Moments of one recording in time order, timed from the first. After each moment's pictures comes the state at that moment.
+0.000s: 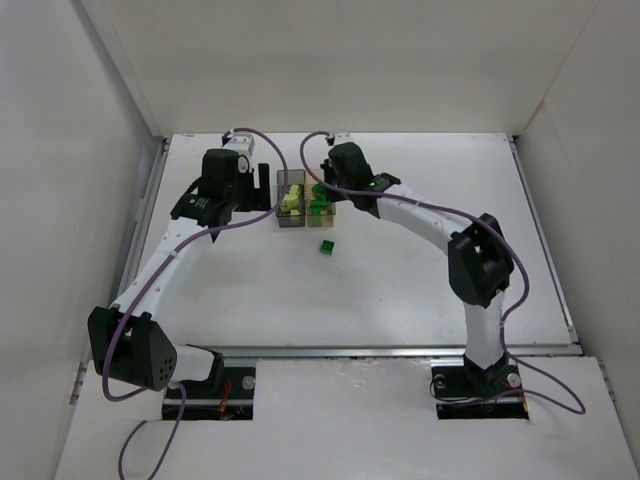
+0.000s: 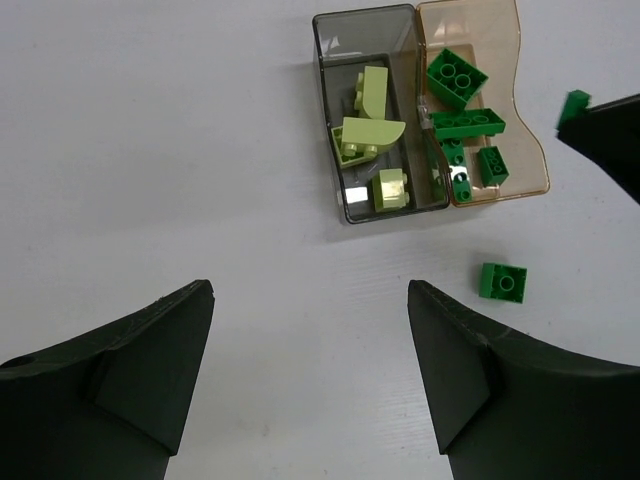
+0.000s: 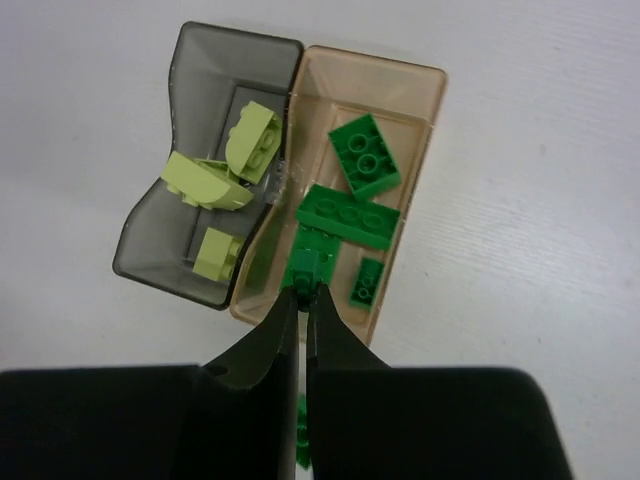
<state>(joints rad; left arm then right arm) -0.28 1.32 1.19 -0.48 -0.06 -0.15 0.66 1.97 1.64 -0.26 0.19 0.36</state>
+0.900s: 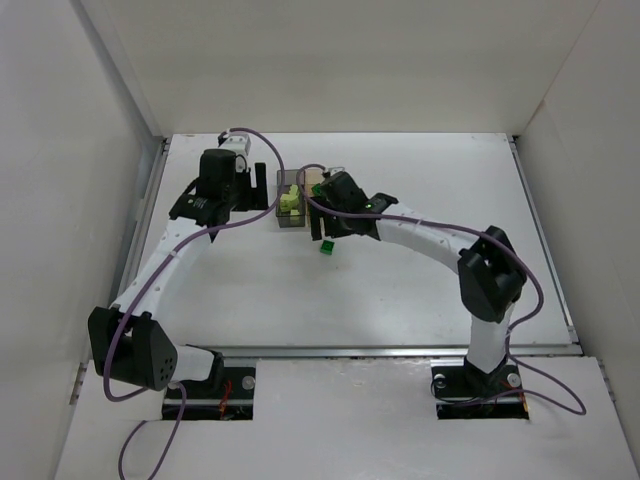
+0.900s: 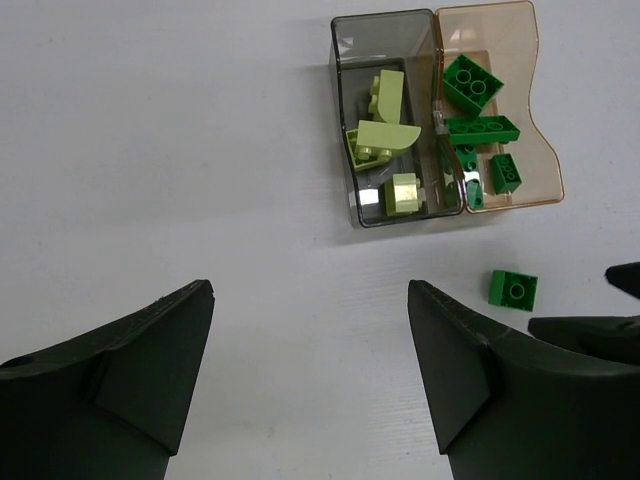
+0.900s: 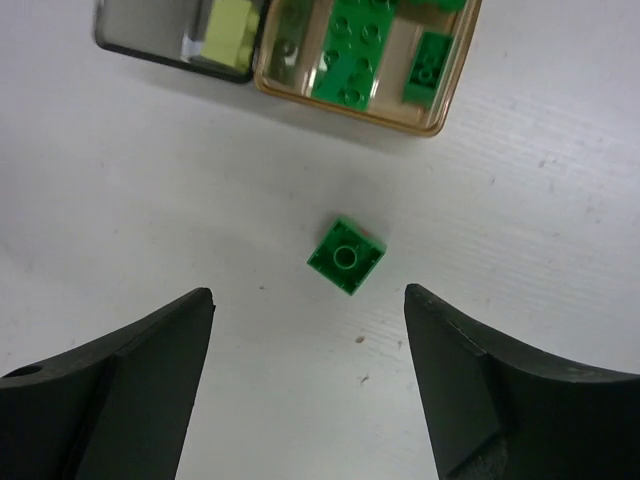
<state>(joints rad) -0.26 1.32 1.19 -0.47 -0.07 -0.16 0.76 1.86 1.49 -0.45 0.16 0.45</state>
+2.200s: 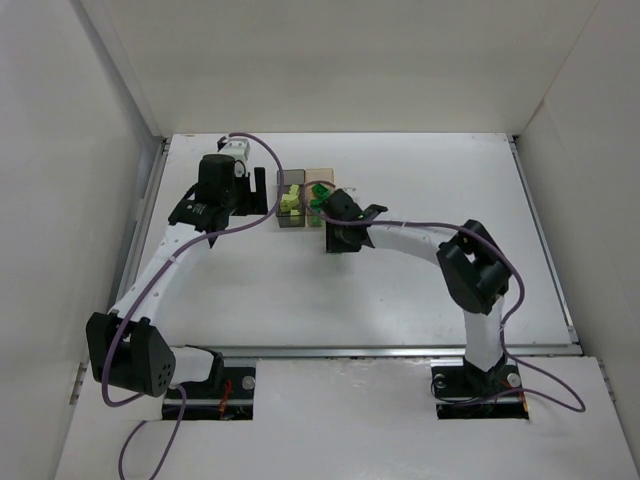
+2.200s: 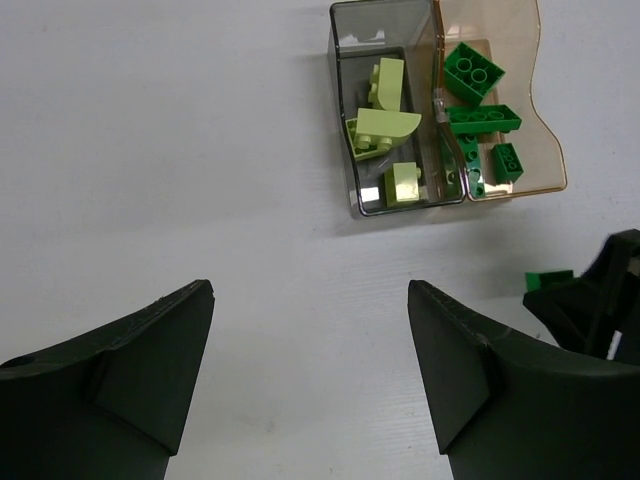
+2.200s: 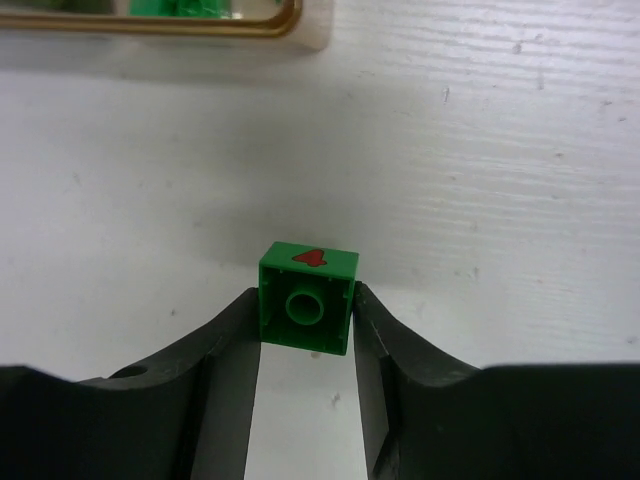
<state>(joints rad) -0.26 1.29 1.14 -0.46 -0.06 -0.16 0.77 2.00 1.44 -0.47 0.23 0.68</state>
